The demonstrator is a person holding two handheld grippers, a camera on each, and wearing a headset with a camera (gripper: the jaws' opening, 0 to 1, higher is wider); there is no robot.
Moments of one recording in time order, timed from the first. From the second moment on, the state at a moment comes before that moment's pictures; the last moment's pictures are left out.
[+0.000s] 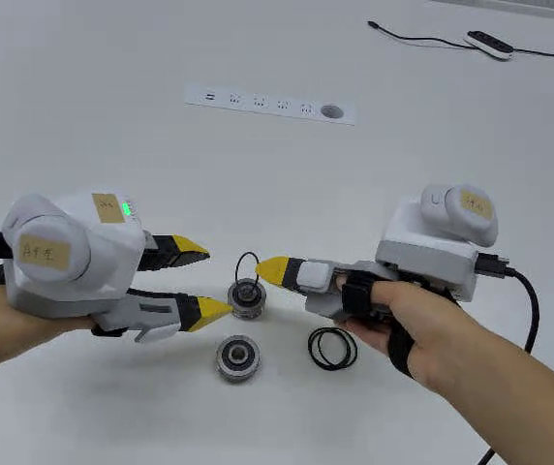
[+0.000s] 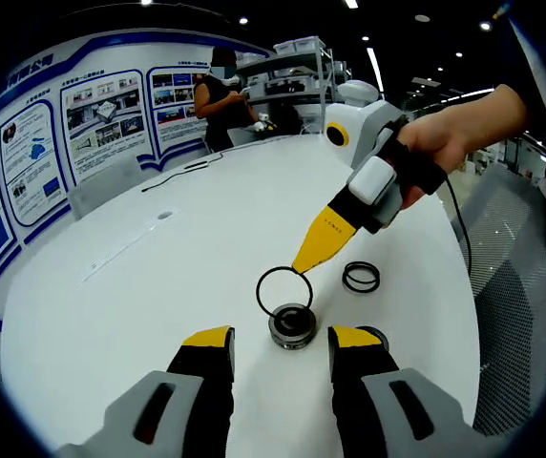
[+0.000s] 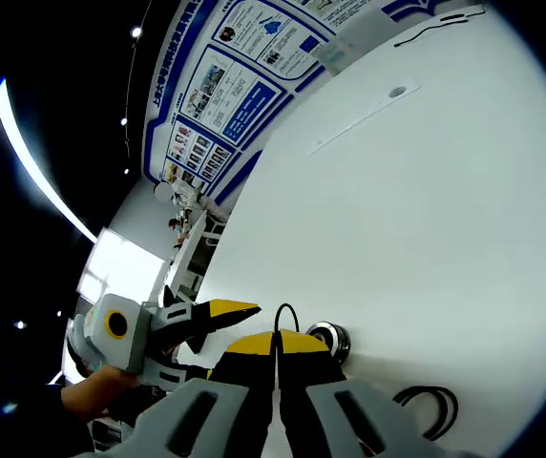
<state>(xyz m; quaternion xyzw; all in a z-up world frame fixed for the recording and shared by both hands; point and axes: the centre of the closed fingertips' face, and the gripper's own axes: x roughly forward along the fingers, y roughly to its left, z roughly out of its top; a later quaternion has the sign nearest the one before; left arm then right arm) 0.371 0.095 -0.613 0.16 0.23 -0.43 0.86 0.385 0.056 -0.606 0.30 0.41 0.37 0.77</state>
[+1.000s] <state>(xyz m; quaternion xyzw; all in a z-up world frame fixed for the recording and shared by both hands) 0.342 0.120 -0.594 0.09 0.21 -0.40 0.89 0.348 -0.036 -0.648 0.34 0.45 0.25 0.79</state>
